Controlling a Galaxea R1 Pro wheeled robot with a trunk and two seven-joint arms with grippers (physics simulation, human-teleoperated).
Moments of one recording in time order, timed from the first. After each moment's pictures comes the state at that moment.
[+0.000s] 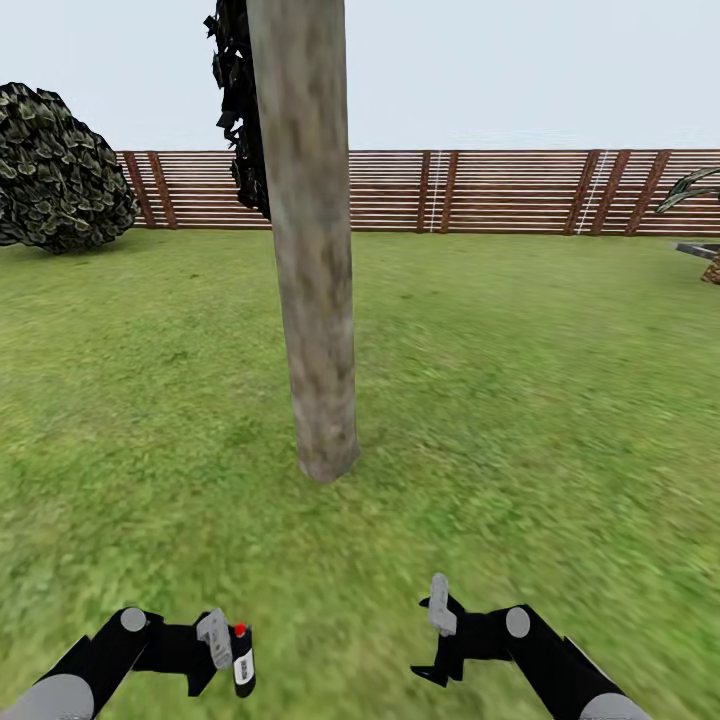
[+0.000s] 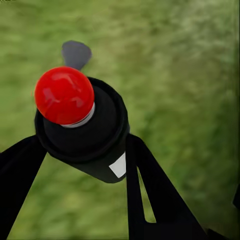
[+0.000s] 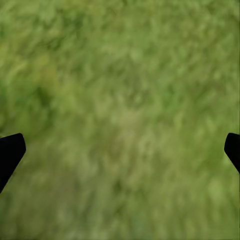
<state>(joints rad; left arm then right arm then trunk) -0.58 0.20 0.18 -0.36 -0.75 -0.22 -1.03 -0.49 -0.09 0.22 -0.60 0.57 -0.24 0.82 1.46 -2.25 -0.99</state>
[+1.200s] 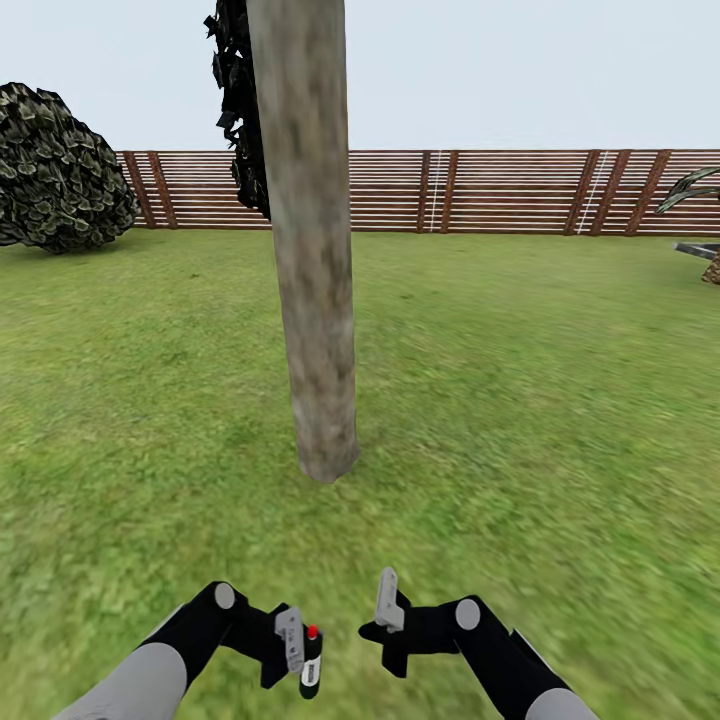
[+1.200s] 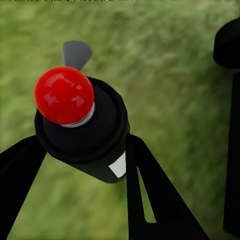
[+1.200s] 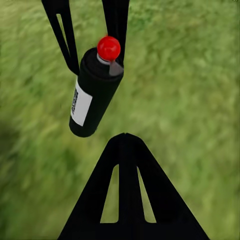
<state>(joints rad) -0.64 -0.04 0.18 -0.37 -1.03 -0.22 -1.05 -0.50 0.06 0.23 -0.64 0.58 -0.25 0.88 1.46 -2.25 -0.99</state>
